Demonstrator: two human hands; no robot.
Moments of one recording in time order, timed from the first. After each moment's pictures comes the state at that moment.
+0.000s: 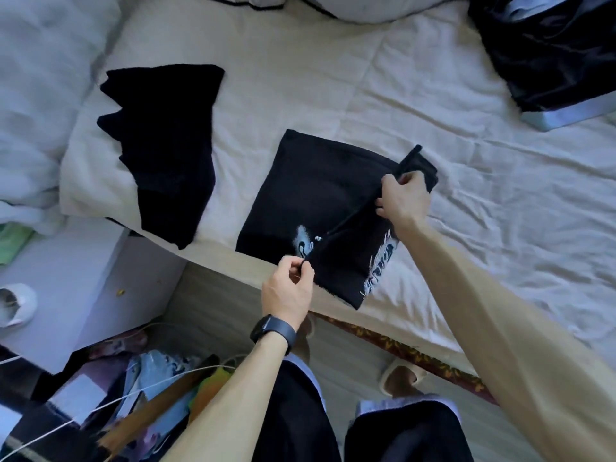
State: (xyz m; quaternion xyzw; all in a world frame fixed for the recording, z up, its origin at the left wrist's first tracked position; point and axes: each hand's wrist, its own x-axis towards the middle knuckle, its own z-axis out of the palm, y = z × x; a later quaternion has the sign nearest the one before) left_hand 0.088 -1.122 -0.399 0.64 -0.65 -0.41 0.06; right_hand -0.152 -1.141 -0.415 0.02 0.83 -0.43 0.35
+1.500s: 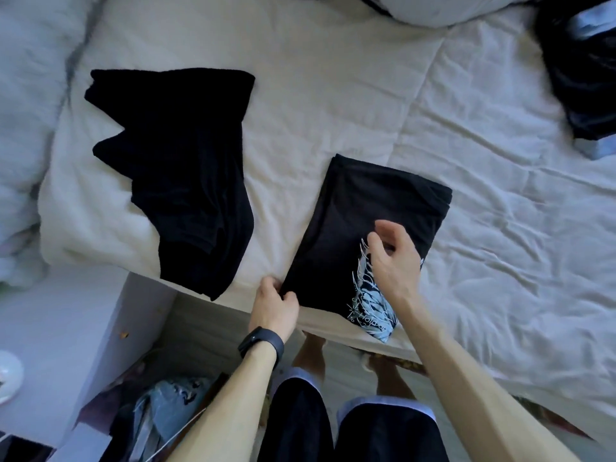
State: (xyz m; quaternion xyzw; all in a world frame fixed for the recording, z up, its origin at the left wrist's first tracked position) left_hand 0.175 -1.285 -0.471 0.66 -0.57 -0.48 -0.14; right_hand -0.024 -1.222 -0.437 -0.09 0.87 -0.35 0.32
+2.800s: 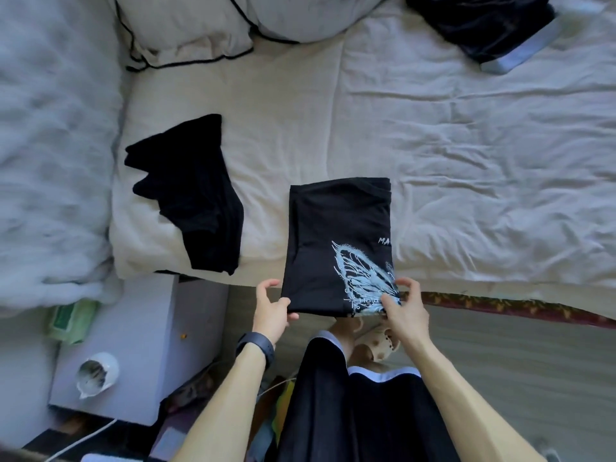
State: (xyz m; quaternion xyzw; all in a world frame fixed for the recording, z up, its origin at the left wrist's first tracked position) left_hand 0.230 -1.192 -0.368 0.65 -0.51 -0.56 -0.08; right_hand 0.086 -0.993 -0.389 0.11 0.82 -0.39 0.41
